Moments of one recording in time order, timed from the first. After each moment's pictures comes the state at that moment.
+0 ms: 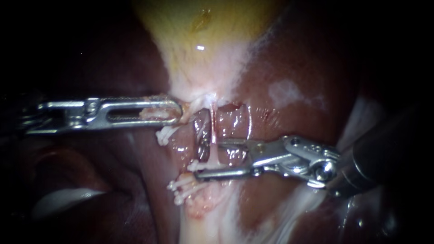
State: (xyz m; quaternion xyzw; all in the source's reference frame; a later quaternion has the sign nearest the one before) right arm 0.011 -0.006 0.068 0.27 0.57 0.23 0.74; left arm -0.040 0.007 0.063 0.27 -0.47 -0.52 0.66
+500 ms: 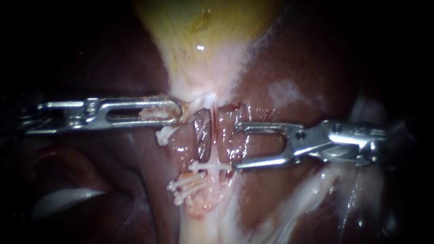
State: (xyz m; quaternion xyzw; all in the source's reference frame) right arm 0.003 -0.002 0.063 0.23 0.60 0.15 0.76; left arm -0.040 0.006 0.063 0.27 -0.47 -0.52 0.66
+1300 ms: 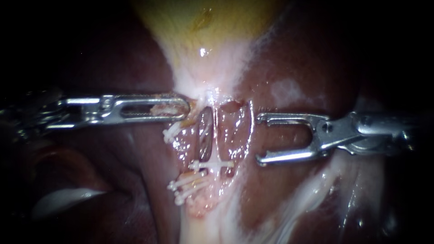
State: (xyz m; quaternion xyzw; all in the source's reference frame) right arm 0.002 -0.002 0.061 0.22 0.60 0.14 0.76; left arm -0.042 0.007 0.070 0.26 -0.46 -0.52 0.67
